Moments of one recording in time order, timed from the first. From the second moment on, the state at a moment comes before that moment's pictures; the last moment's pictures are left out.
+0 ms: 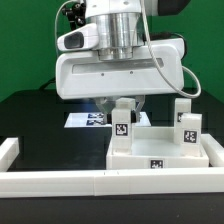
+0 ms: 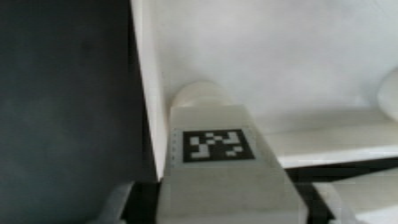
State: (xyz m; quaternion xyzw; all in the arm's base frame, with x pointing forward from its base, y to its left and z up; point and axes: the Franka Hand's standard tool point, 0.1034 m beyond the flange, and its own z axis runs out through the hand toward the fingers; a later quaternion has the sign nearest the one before) arm 0.572 -0.005 0.077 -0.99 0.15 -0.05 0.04
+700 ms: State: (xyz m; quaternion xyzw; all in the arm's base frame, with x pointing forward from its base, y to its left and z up) arm 0.571 0.009 0.075 -0.89 0.46 -0.03 0.06
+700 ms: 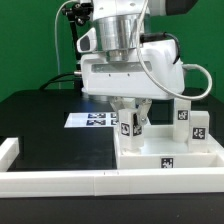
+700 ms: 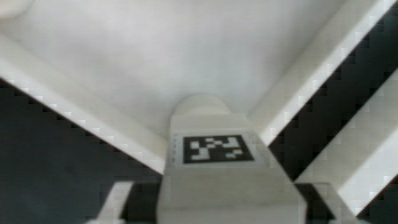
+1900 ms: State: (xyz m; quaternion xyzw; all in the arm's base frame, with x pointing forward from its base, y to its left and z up) arm 0.575 0.009 0.076 -0.97 0.25 -0.04 0.06
